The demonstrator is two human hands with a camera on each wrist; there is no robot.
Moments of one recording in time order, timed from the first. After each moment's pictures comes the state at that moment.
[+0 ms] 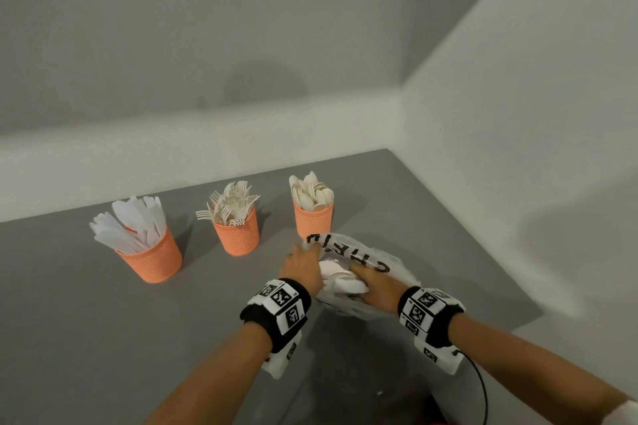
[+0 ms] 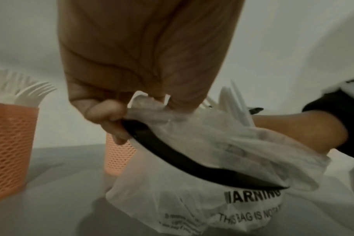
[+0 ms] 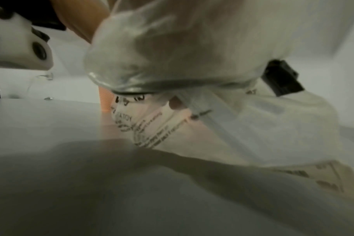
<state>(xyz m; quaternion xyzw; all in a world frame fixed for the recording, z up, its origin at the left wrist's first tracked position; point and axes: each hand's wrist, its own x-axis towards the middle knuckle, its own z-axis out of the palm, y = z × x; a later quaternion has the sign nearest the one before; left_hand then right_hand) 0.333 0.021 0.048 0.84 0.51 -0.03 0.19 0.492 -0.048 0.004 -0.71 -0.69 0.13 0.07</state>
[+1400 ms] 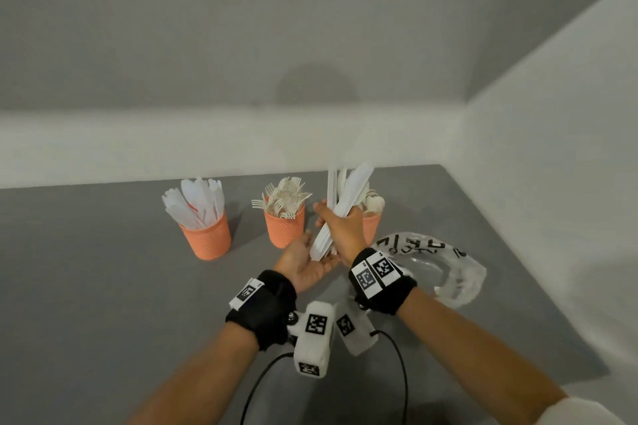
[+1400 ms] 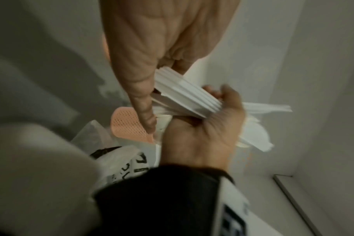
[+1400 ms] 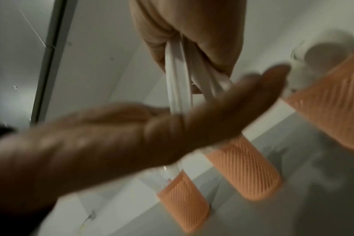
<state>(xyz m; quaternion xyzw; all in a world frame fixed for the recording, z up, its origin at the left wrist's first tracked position) 0.265 0.044 0.073 0.20 0.39 0.36 0.83 0.352 0.044 0.096 -0.55 -0.35 0.43 0.62</state>
